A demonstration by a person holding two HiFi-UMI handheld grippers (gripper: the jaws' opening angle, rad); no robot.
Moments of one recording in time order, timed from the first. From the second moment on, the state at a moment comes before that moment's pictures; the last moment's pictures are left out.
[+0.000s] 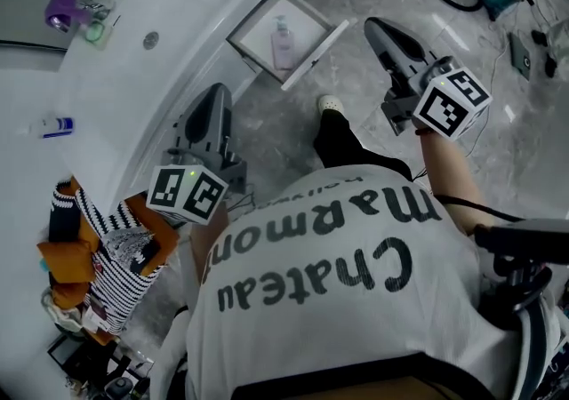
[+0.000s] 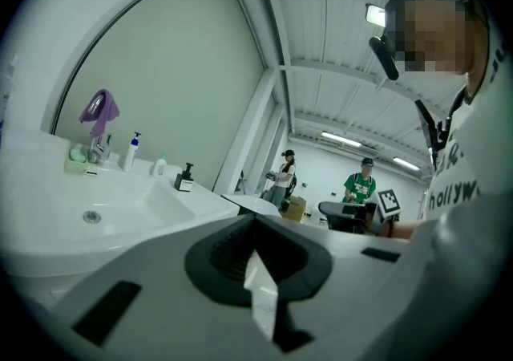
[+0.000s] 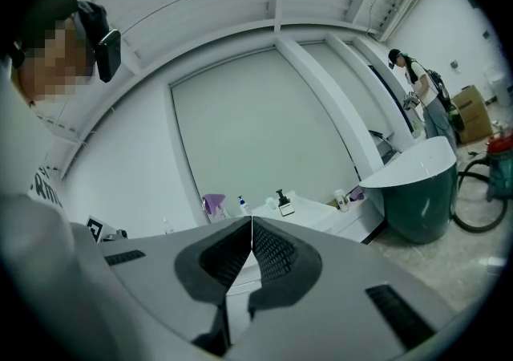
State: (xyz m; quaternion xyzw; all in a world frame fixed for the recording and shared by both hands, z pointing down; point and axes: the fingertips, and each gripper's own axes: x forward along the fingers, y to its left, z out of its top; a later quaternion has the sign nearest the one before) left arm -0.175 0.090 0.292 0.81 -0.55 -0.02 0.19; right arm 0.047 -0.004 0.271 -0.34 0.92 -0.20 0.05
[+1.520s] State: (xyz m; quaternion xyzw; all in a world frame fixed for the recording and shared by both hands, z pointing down) left arm -0.175 -0.062 0.291 0.74 -0.63 -0.13 0.19; right arm 0.001 -0.201 0.269 -0.19 0.96 -0.21 0.03
